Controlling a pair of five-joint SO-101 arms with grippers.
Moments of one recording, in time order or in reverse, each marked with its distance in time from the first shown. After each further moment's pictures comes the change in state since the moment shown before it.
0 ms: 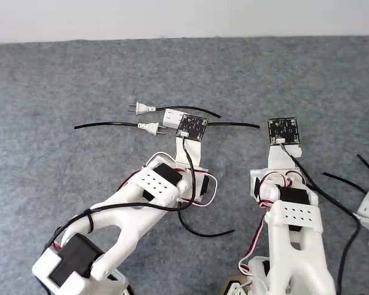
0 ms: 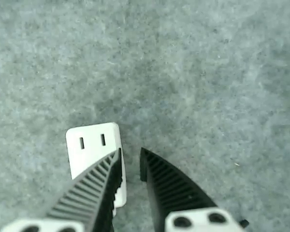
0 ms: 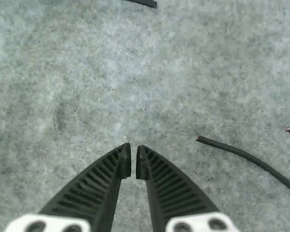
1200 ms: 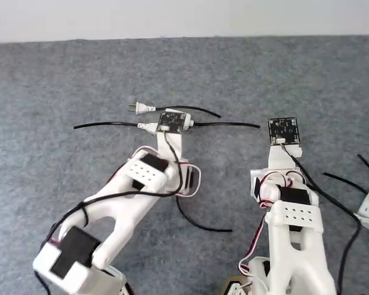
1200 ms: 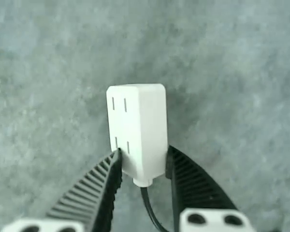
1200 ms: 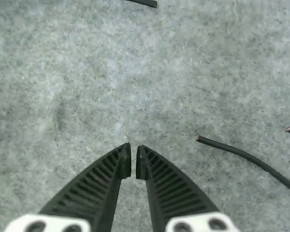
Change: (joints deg) left arm -7.0 3.3 -2.0 5.5 -0.4; right arm 0.0 0.0 0.0 0.0 0.0
